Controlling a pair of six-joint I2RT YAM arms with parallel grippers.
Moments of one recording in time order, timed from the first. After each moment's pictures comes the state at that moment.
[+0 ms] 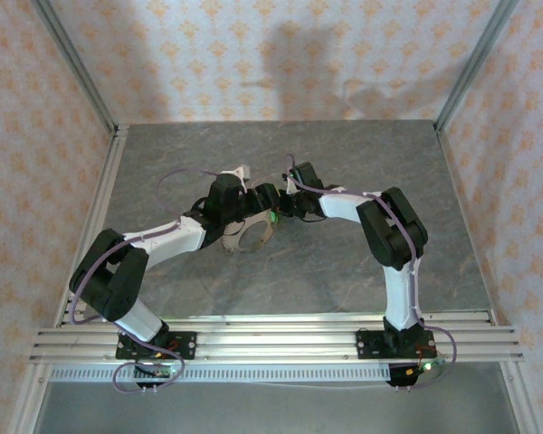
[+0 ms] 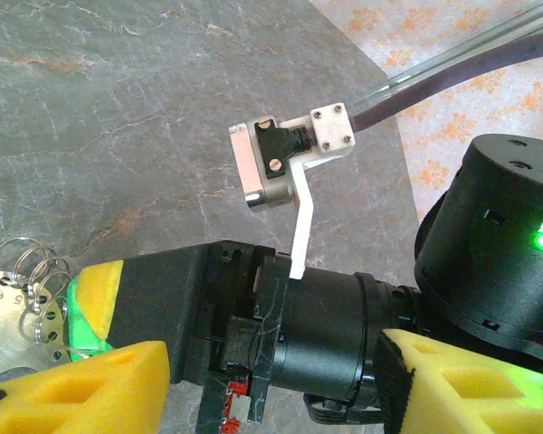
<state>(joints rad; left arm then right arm) -0.51 1.58 0.86 0.26 0.18 -0.91 0.53 2.05 1.26 -0.08 -0.41 0.62</state>
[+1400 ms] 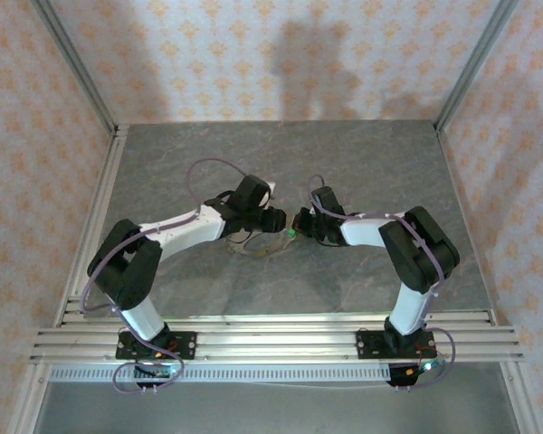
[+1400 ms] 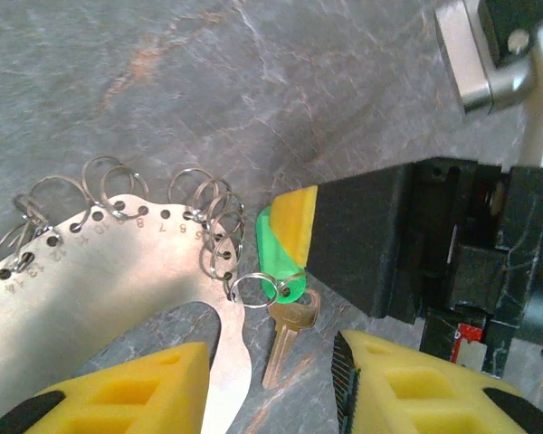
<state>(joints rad) -0.63 1.70 1.10 -0.29 0.17 -0.48 0.52 1.78 0.83 0.11 -0.22 0.85</state>
